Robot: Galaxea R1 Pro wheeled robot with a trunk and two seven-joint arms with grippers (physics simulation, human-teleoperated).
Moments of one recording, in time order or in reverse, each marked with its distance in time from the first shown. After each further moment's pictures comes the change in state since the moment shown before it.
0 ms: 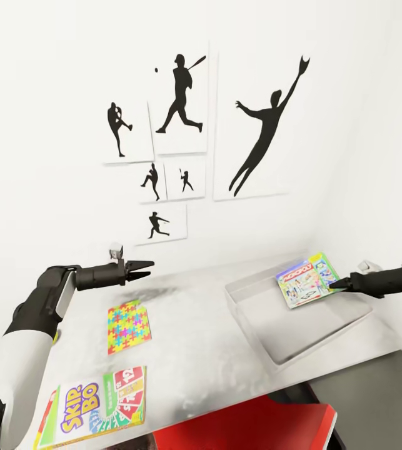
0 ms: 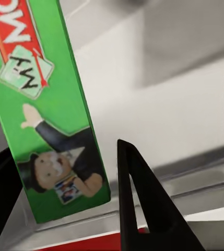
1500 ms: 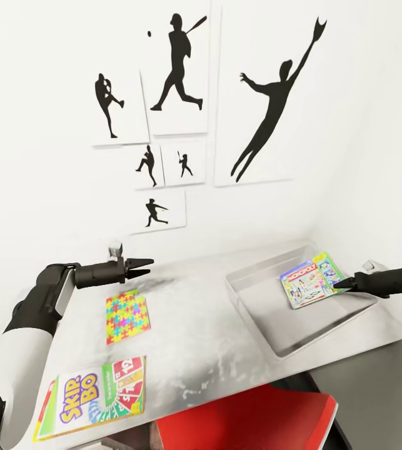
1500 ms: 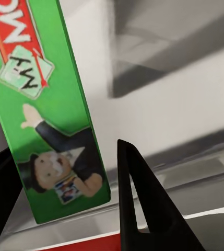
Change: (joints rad) left arm -0.010 0.002 0.000 0.000 0.000 0.000 -0.003; right arm -0.005 -0.019 0.007 0.001 0.000 0.001 -0.002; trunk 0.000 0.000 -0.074
